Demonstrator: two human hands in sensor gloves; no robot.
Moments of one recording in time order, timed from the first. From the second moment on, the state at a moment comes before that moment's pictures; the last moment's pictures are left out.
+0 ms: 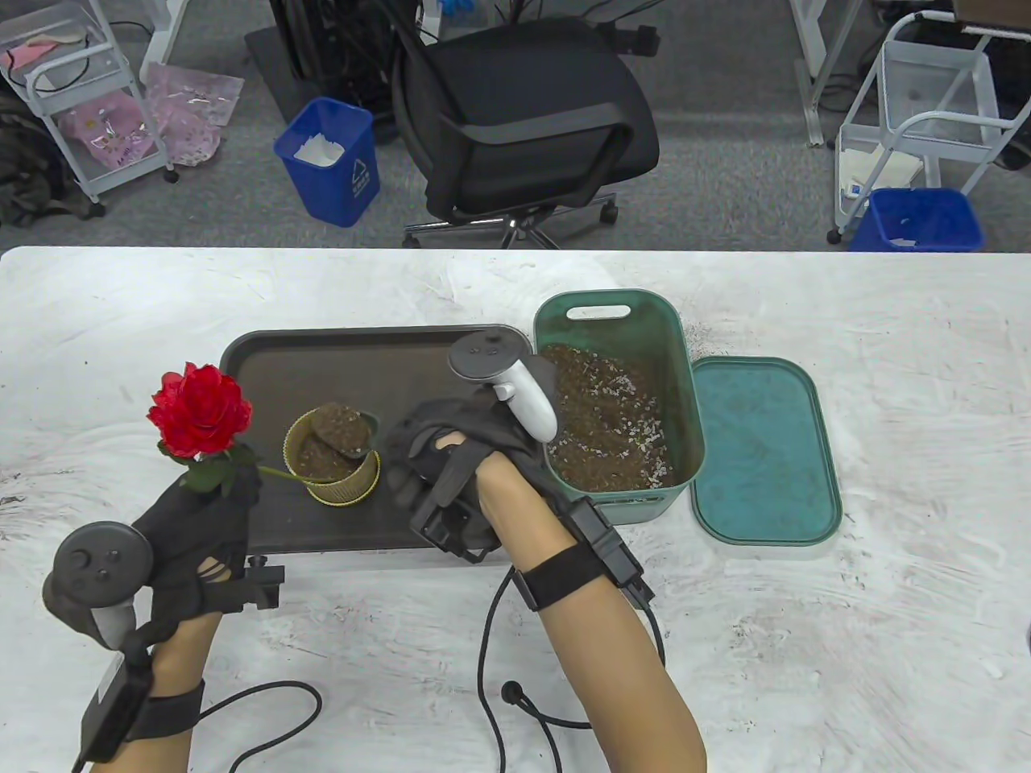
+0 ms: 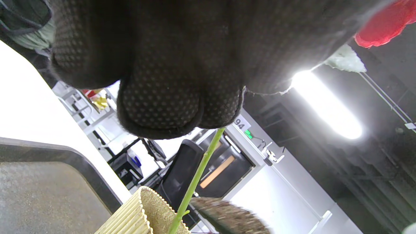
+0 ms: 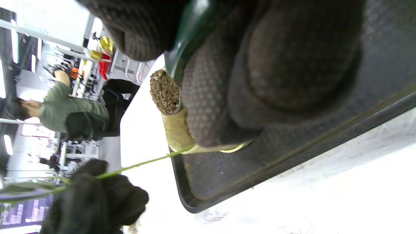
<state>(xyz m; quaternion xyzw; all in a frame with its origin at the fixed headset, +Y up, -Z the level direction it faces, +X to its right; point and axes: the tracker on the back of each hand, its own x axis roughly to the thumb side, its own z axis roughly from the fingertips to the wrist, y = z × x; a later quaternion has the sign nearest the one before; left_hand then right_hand) -0.361 -0.664 -0.204 0.24 0.06 0.42 0.88 -0.062 -0.641 -0.325 0.02 0.39 0.80 0.45</state>
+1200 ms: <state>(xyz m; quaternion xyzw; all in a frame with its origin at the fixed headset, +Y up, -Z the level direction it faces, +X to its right) -0.360 -0.664 -0.203 0.24 0.06 0.41 0.88 -0.085 -0.542 -0.285 0.06 0.08 0.99 0.07</state>
